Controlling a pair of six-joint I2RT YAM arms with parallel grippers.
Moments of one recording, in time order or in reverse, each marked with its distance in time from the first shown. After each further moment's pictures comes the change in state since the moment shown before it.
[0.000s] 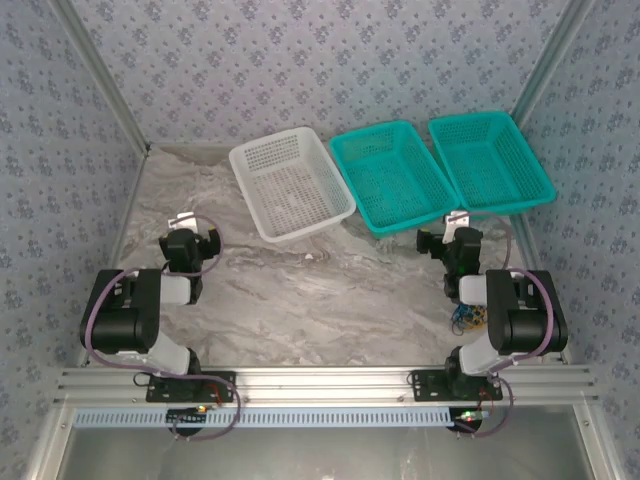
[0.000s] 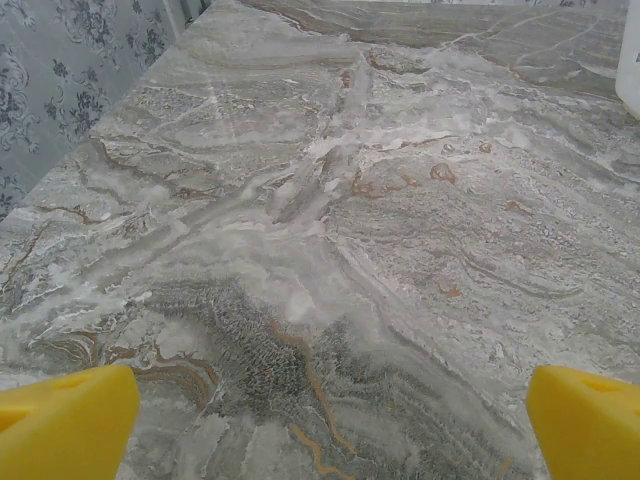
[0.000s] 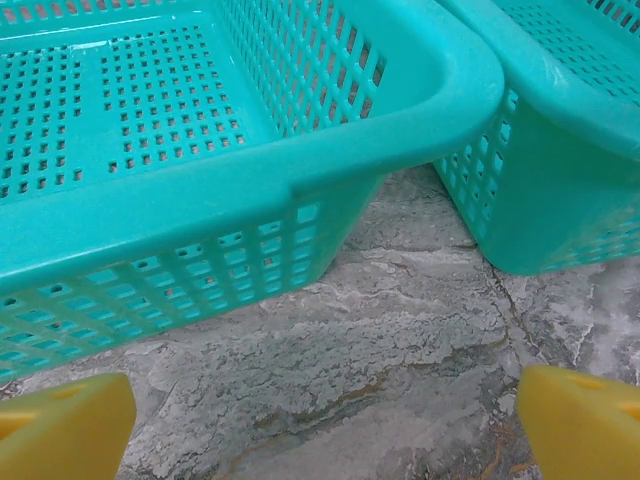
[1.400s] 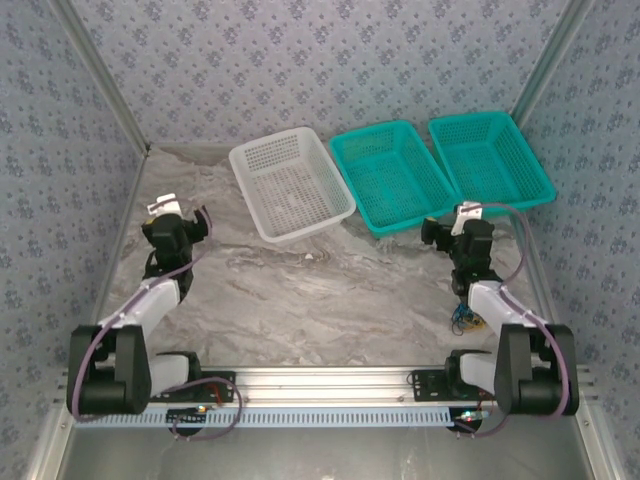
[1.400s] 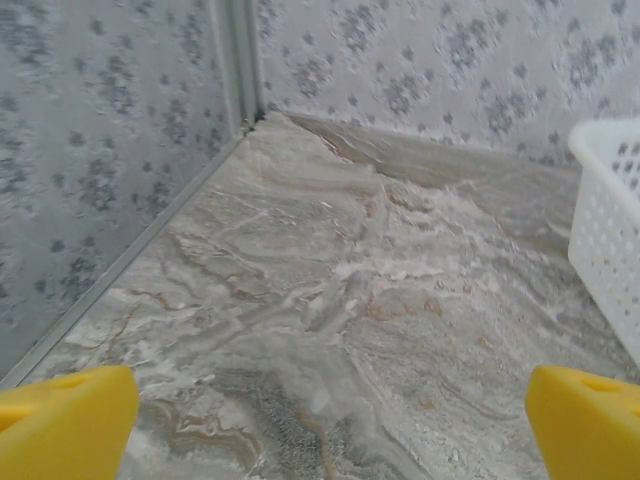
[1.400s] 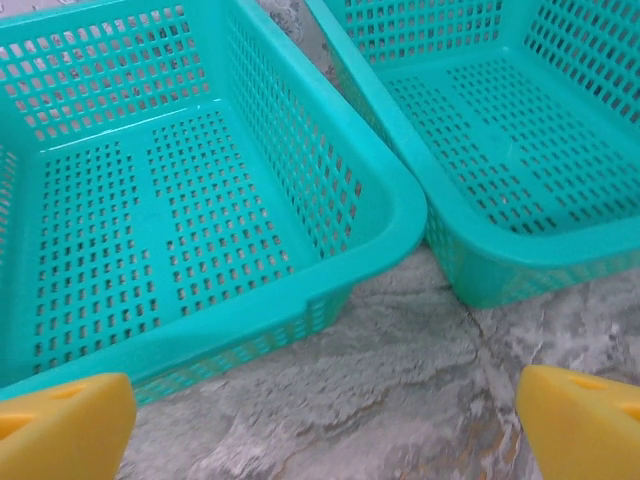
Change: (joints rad) left arm -0.006 -0.374 0.122 -0.397 -0.084 -0.122; right arm 0.010 -0.353 0.077 -0.409 0.001 0.130
